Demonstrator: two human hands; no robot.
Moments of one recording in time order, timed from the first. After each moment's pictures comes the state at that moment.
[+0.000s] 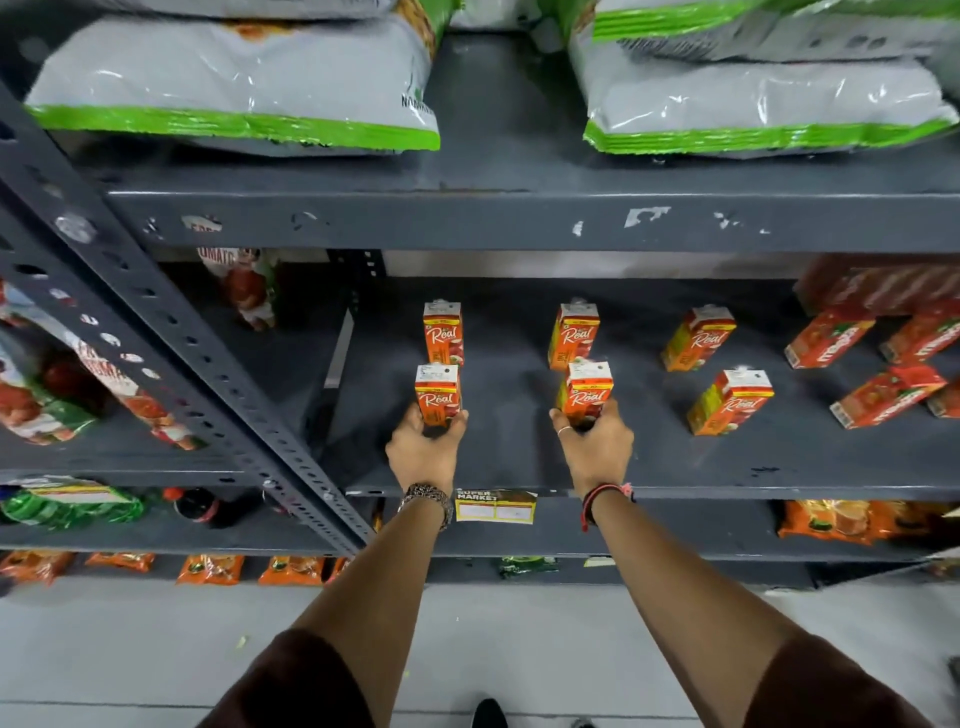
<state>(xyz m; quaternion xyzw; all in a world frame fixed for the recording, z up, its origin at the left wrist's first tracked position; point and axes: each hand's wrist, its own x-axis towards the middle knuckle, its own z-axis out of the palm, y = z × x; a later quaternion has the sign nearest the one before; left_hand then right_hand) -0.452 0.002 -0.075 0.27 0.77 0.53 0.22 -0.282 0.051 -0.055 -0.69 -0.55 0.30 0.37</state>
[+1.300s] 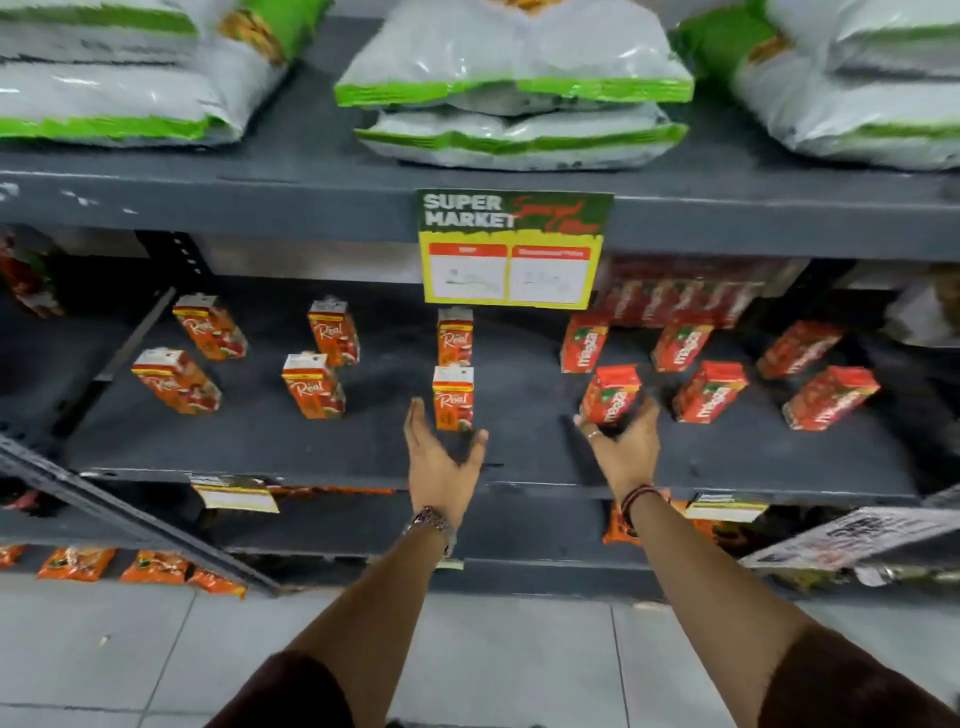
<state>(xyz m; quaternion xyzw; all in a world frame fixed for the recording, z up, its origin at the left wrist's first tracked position) -0.105 0.059 -0.053 0.37 0.74 0.51 0.24 0.078 0.150 -0.051 -0.66 -0.51 0.36 0.41</state>
